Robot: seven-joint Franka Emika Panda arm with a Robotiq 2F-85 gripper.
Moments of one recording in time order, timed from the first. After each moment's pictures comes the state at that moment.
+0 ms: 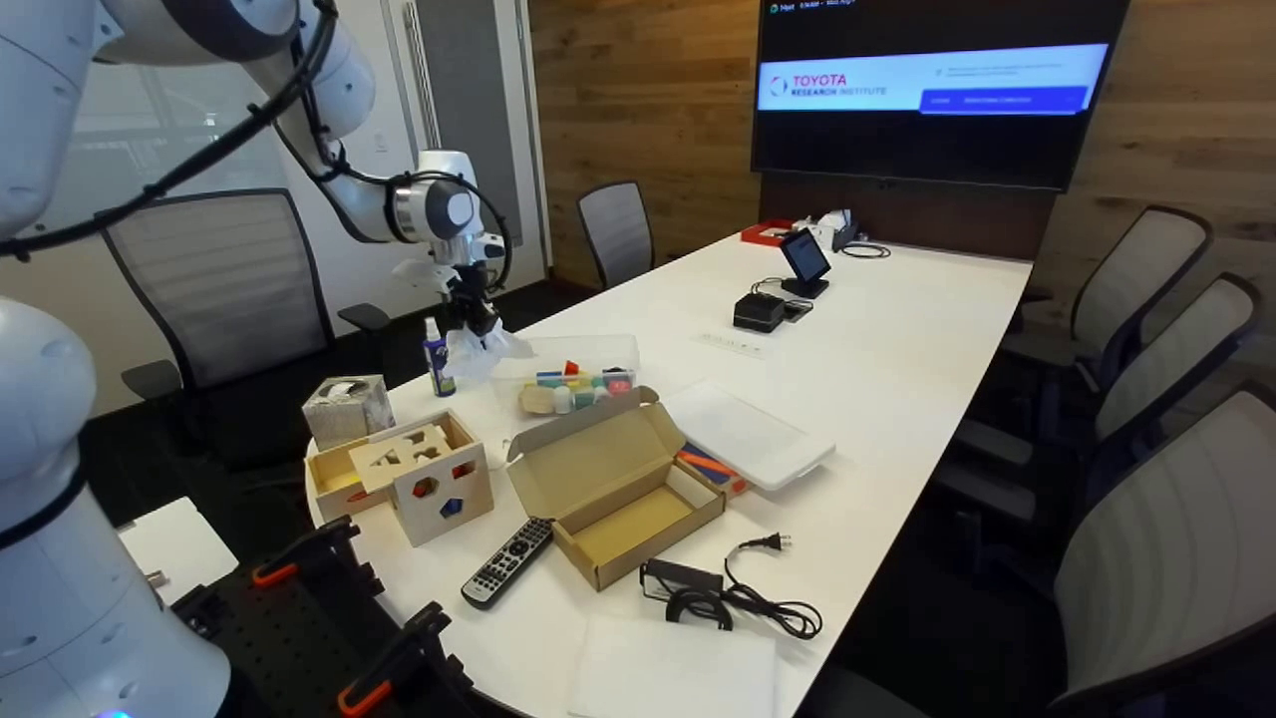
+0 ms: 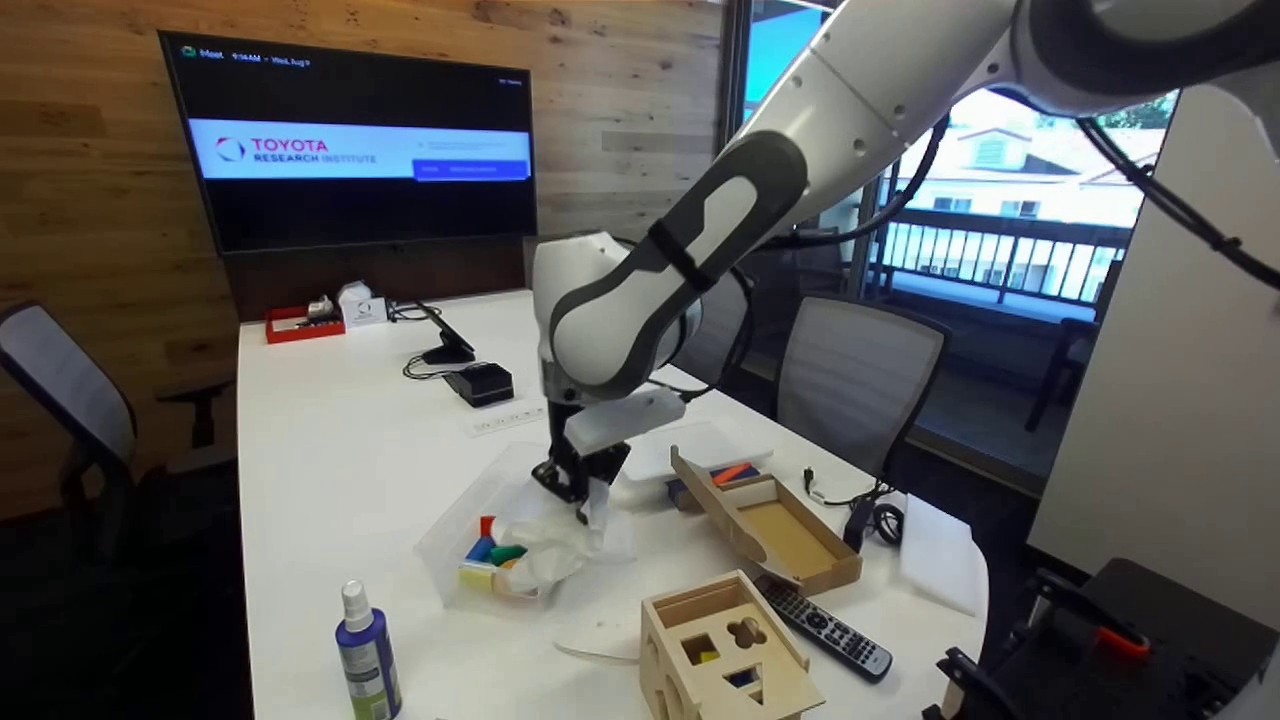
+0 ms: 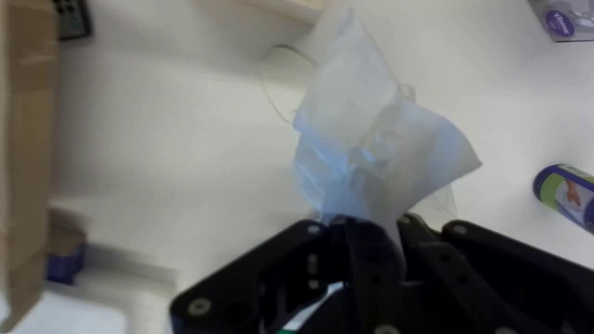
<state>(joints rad) 0.46 0.62 0.02 -1.81 -0.05 2.41 0.44</state>
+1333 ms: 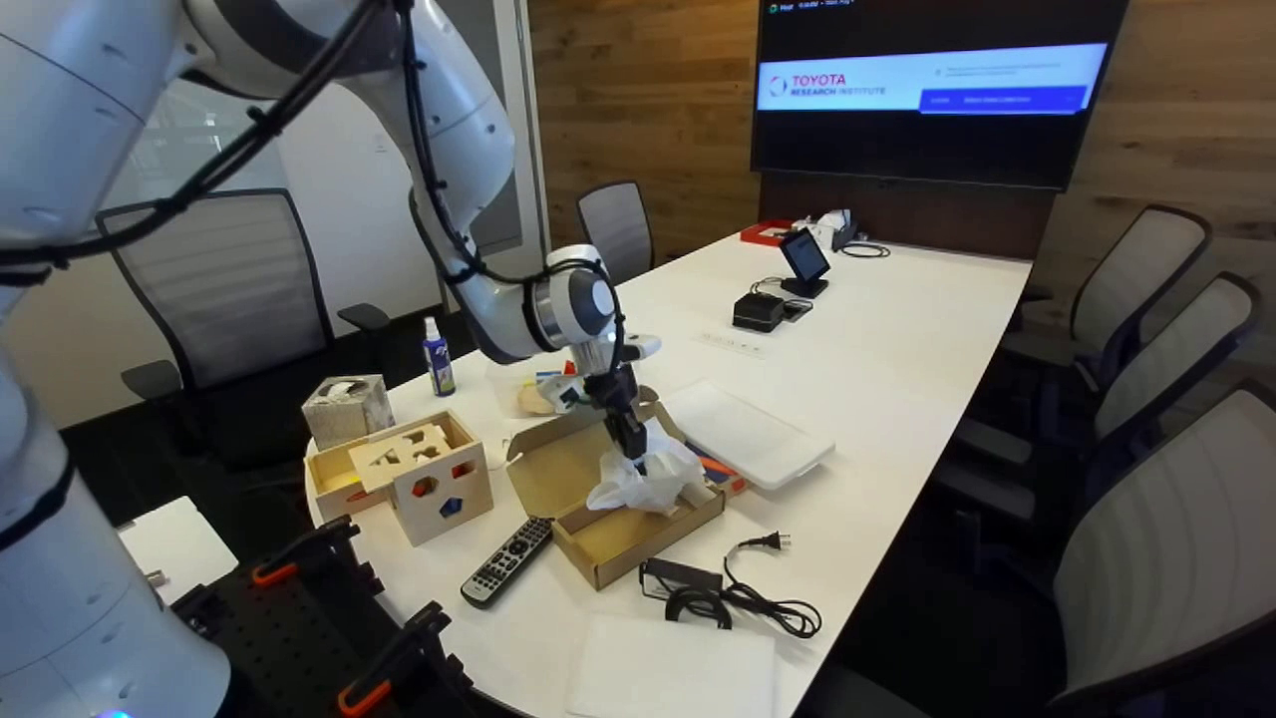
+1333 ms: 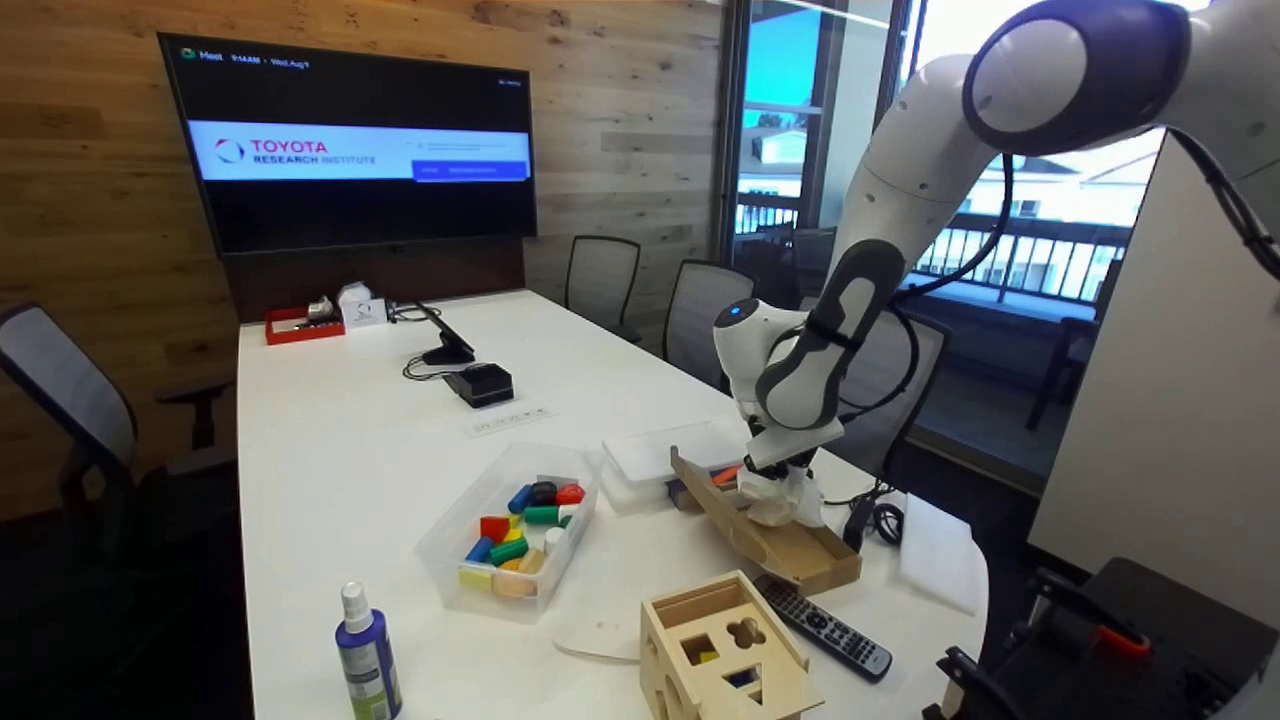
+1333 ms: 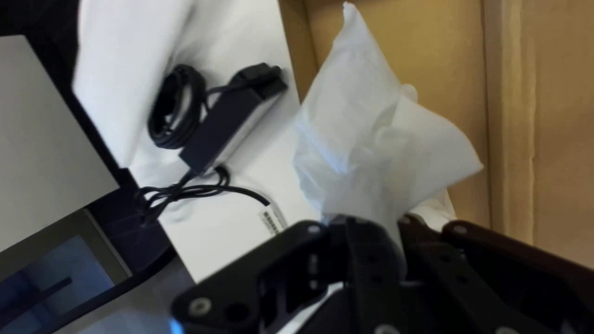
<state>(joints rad) 0.11 0.73 -0.17 -1.98 -0.57 2.56 0.94</state>
